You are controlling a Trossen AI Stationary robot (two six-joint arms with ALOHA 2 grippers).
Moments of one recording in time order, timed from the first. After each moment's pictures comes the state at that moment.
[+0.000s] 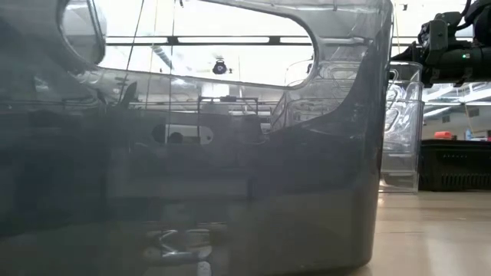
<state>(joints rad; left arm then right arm) -0.94 1.41 1.48 -0.99 -0.34 -1.23 -0.17 0.14 0.01 0.25 0.21 0.14</state>
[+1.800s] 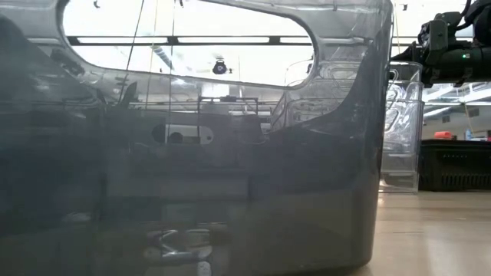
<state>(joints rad) -0.84 1.83 1.47 -1.01 -0.13 -1.46 -0.17 0.14 0.01 0.25 0.21 0.14</state>
